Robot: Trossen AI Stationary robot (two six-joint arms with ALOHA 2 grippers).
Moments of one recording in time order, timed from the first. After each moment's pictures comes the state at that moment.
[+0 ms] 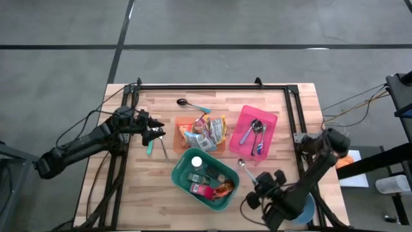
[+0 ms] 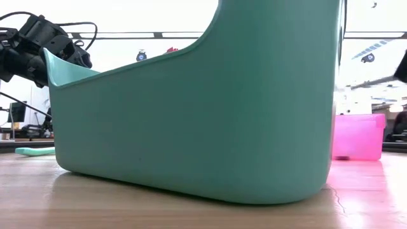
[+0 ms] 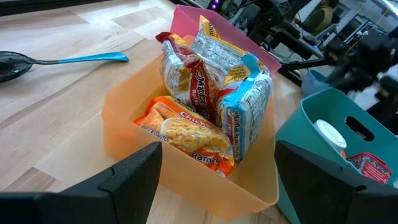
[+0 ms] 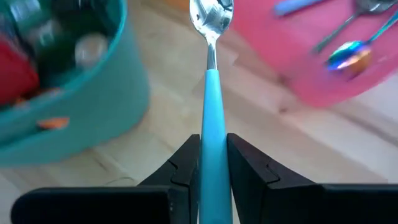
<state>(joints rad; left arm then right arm) 0.64 0.36 0.11 -0.14 0.53 -0.30 0.90 1.85 1.32 -1.20 0.67 1.98</state>
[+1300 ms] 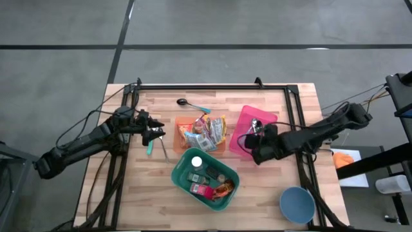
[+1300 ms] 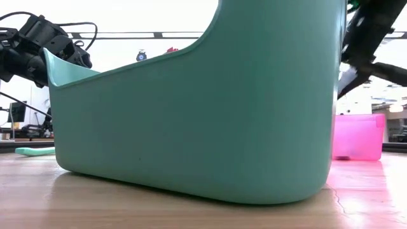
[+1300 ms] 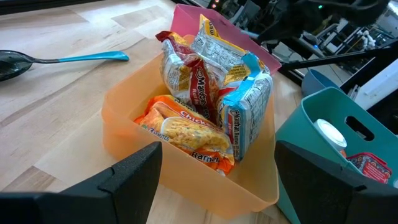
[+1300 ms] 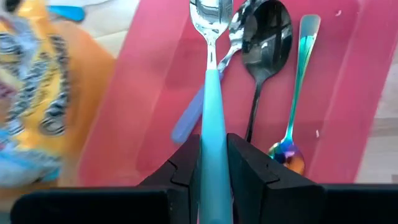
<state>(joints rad) 0.64 0.36 0.11 -0.14 0.53 -0.30 0.33 1.32 0.82 -0.92 0.60 1.99</state>
